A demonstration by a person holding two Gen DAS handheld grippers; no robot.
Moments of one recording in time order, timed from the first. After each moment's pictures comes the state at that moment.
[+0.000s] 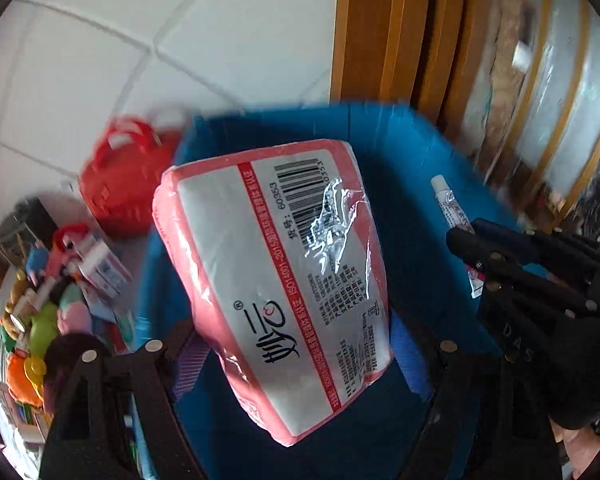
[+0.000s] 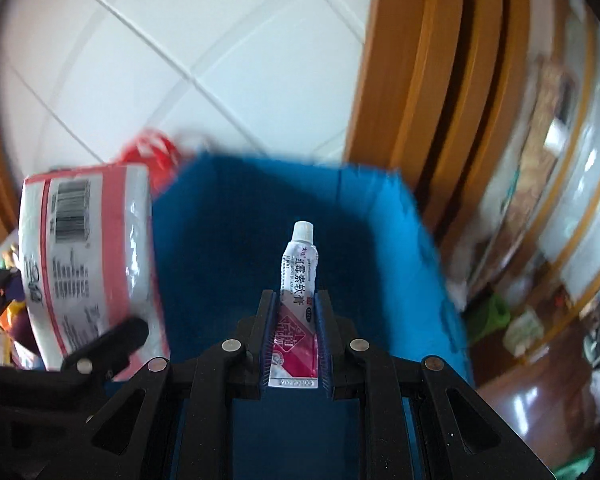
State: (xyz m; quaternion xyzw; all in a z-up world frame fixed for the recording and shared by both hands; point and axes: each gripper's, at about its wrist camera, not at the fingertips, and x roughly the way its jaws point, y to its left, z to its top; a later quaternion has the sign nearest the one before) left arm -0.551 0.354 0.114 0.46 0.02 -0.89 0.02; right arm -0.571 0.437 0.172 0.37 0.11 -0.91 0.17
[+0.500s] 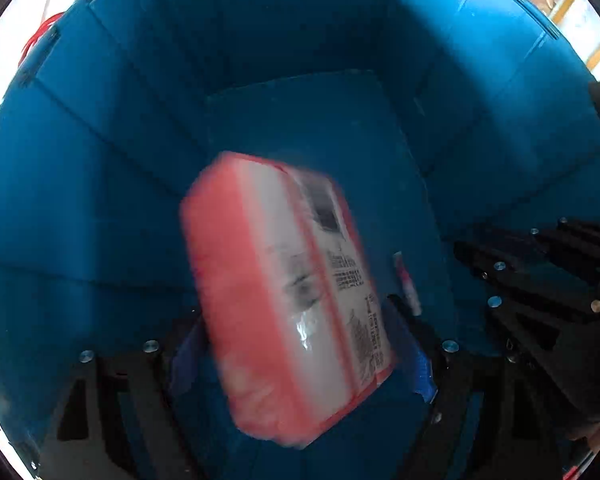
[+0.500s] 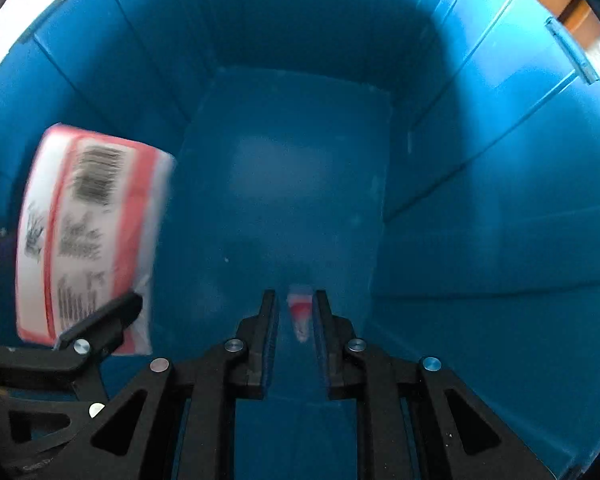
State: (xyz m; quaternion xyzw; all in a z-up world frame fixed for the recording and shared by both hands) left arm -0.600 0.390 0.001 0.64 0.00 -0.77 0.01; right arm -0.657 0.451 0.014 0.63 0.16 -0.73 0.20
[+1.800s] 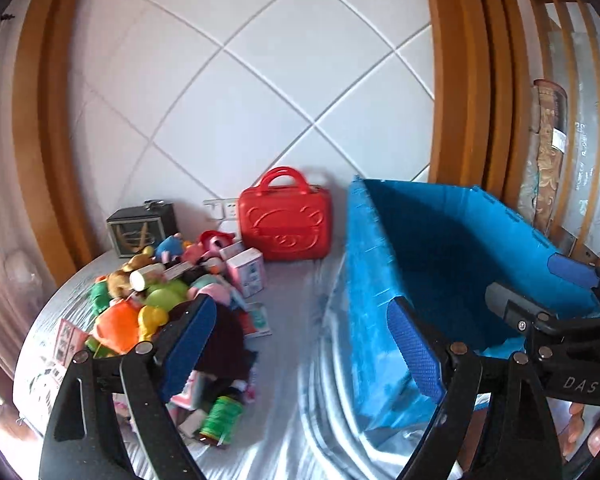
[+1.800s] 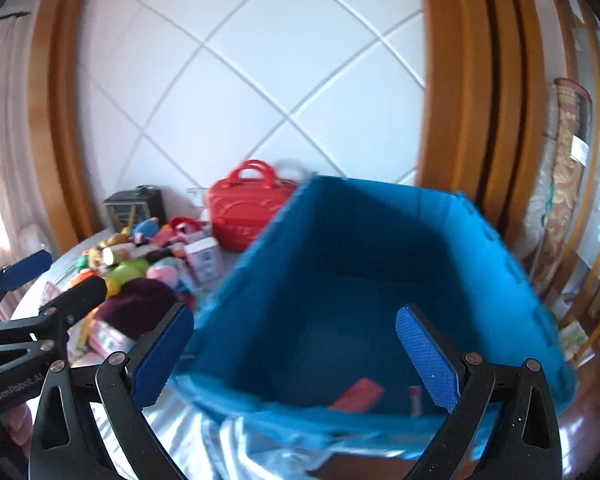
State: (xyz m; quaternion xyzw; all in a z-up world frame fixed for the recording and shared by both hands) left arm -0.250 0.218 0.155 0.23 0.03 -0.96 0.17; right arm -0.358 0.397 0.169 0.25 0.07 -0.93 0.27
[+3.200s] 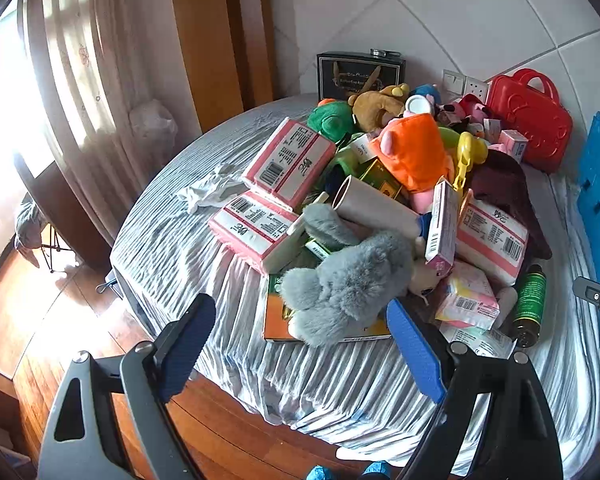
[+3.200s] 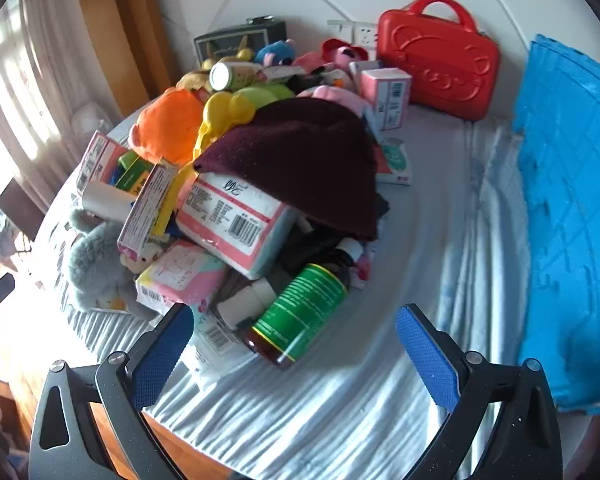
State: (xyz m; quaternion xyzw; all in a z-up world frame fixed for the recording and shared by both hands) left arm -0.060 -0.107 -0.044 0.38 0.14 -0.82 0.40; right arm -0.301 0.102 -0.060 0.45 0.15 -0.80 0.38
